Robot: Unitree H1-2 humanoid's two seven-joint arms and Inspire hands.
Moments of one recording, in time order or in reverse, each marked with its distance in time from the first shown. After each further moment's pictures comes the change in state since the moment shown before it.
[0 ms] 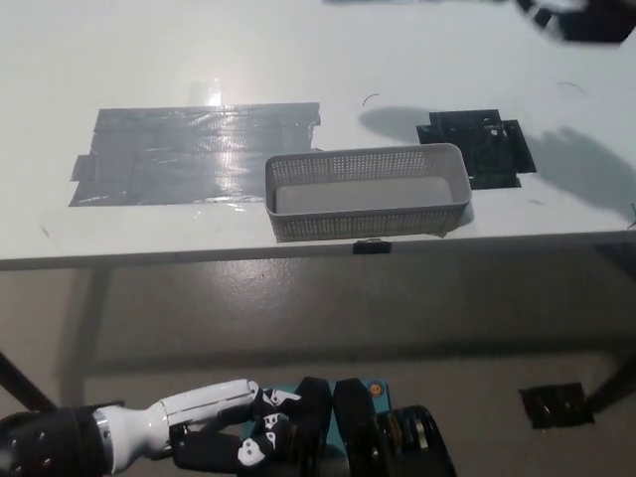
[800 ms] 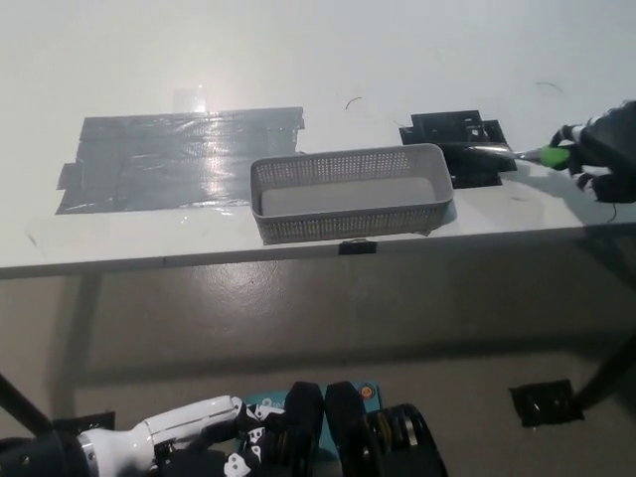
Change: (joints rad) left_arm 0.089 0.000 0.048 -0.011 0.004 0.000 0.007; right_arm 0.286 0.109 0.093 0.314 -0.164 0.178 -0.057
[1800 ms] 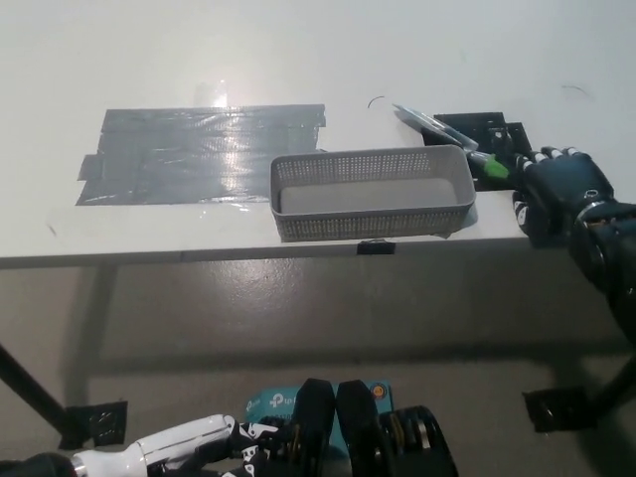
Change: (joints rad) left_arm 0.049 -0.001 0.015 -0.015 0.006 0.000 0.000; right_arm 0.008 0.193 0.021 0.027 -0.005 0.467 0.204
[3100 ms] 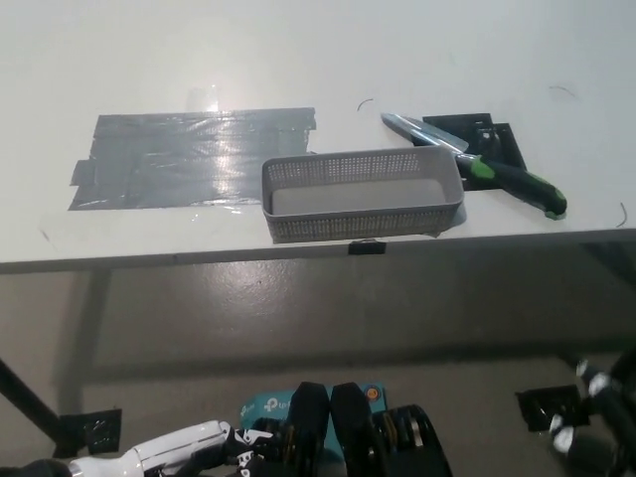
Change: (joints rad) left_arm 0.022 -0.002 0.015 0.012 0.008 -0.002 0.000; right_arm 0.953 0.238 -0.584 -0.945 0.369 0.064 0.130
